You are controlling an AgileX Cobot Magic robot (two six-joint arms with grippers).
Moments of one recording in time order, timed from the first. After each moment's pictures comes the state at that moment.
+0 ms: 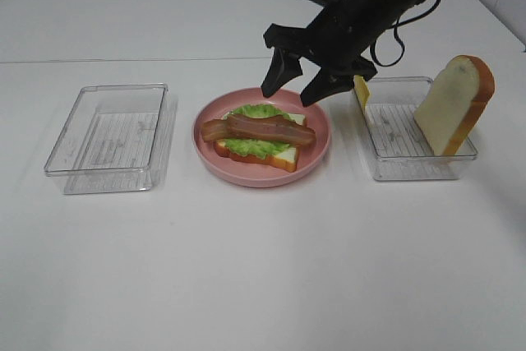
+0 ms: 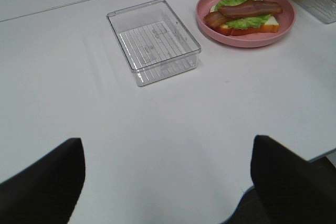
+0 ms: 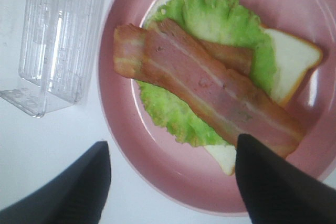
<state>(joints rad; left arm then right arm) -0.32 0.00 -0.50 0.01 1.05 0.01 0.32 2.13 -1.65 0.58 0.87 -0.25</state>
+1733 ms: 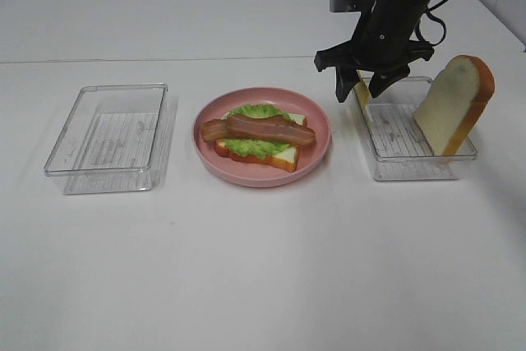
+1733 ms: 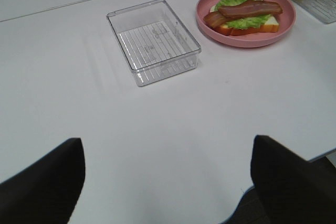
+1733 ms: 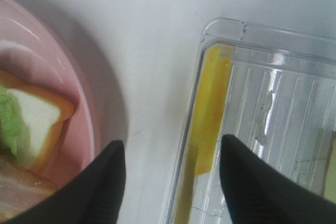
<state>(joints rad) -0.32 0.00 -0.50 0.01 1.05 0.01 0.27 2.28 -1.84 0.01 0.88 0.05</state>
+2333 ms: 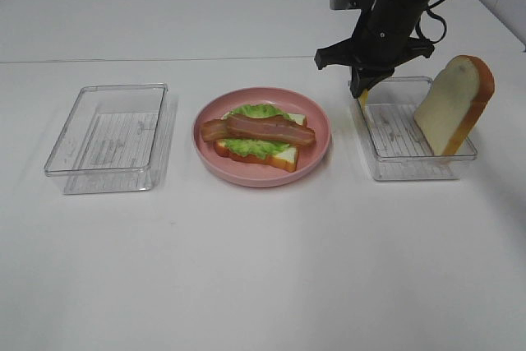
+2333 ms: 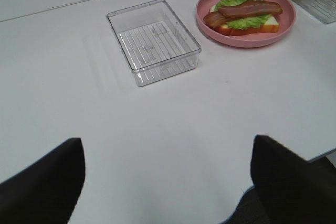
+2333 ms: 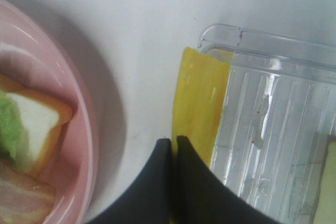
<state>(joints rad) -0.32 0.00 -0.50 0.01 1.05 0.01 0.27 2.28 -1.85 0.00 0.88 0.05</state>
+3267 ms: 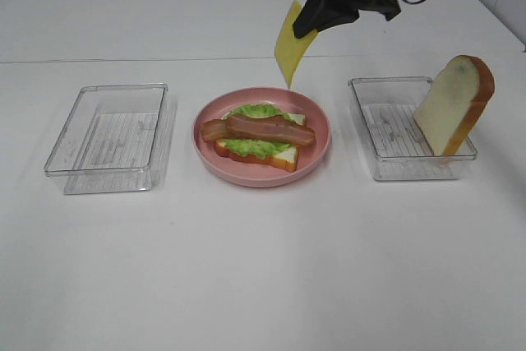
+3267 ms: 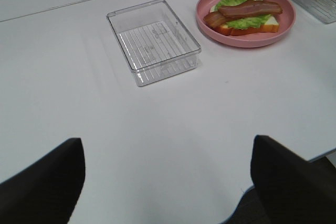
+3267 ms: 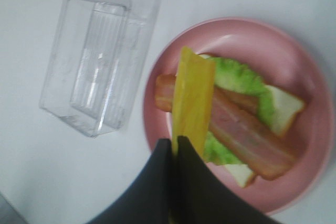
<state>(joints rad) -0.32 0.00 -0.50 0.01 1.05 0.01 0.27 2.05 -1.75 0.61 0.93 -0.25</state>
